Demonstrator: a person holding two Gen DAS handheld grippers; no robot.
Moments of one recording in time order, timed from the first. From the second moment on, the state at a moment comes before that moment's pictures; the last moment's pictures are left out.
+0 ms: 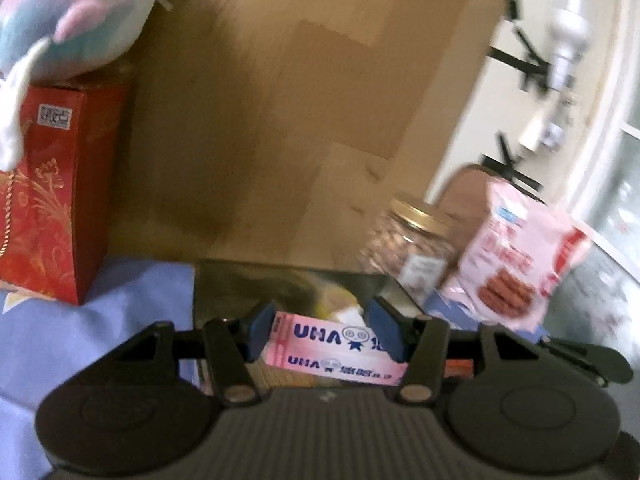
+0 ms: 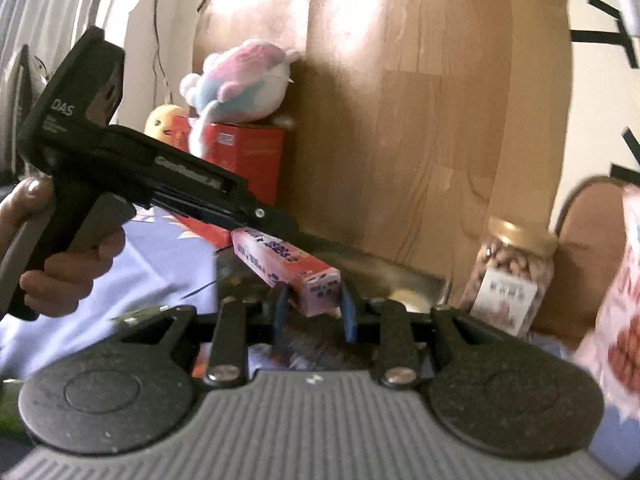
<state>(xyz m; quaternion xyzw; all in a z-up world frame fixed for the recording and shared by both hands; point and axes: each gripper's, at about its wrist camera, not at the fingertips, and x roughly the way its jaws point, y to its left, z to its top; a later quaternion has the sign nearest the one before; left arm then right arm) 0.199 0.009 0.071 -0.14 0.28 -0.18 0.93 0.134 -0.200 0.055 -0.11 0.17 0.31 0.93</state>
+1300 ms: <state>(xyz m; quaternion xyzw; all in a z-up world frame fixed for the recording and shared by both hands) 0.052 0.137 -0.013 -0.26 0.34 -0.12 0.89 0.144 -0.137 -0.002 0.07 0.38 0.37 0.84</state>
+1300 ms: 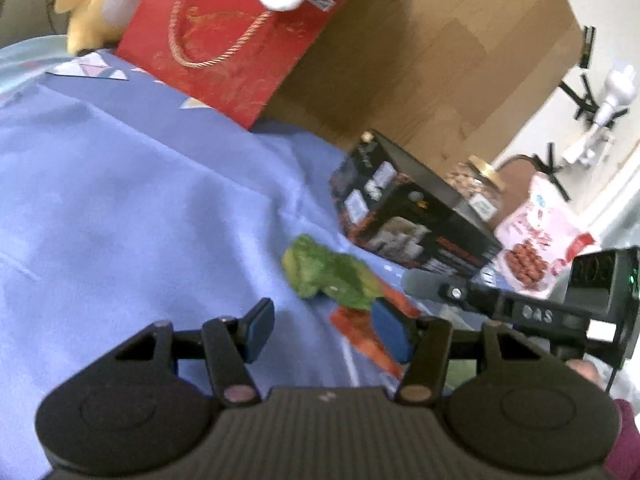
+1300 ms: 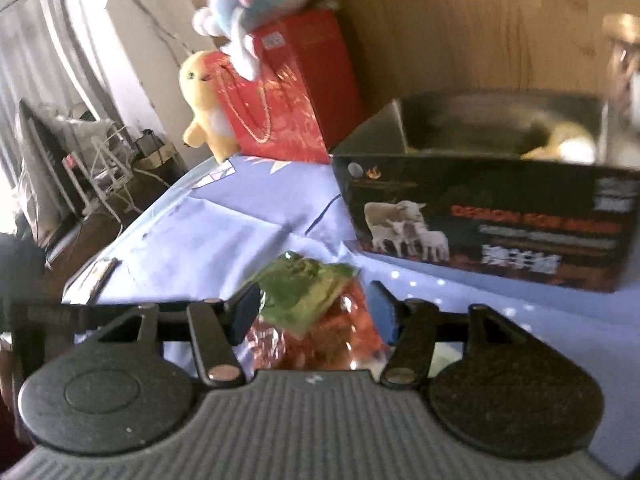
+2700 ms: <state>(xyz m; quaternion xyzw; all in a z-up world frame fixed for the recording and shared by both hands) 0.023 0.117 -0.013 -0.28 0.33 -0.21 0.88 0.036 -0.145 0.000 0.10 0.32 0.45 0.82</state>
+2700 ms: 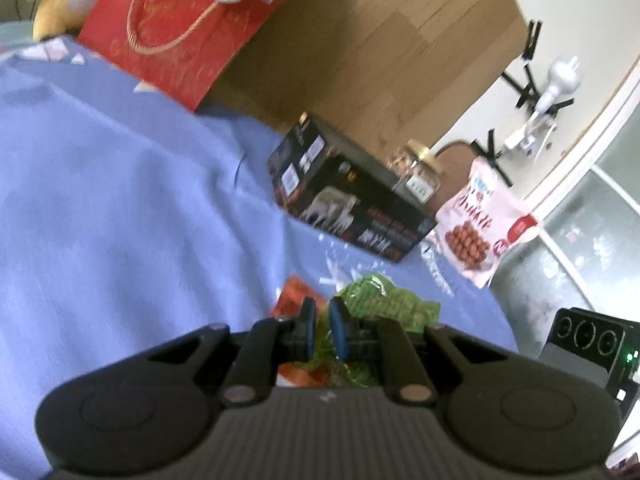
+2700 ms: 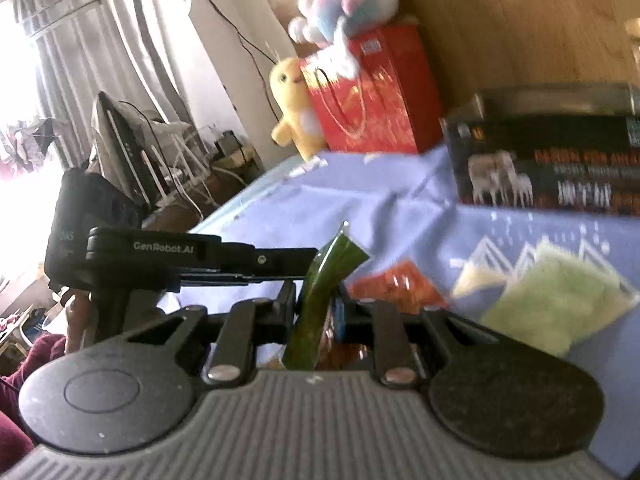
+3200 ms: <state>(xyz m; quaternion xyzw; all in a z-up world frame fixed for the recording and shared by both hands) 0.097 0.058 0.050 -0.19 0.30 -0.25 0.90 0.072 -0.186 0.036 0.12 0.24 0.40 0.87</state>
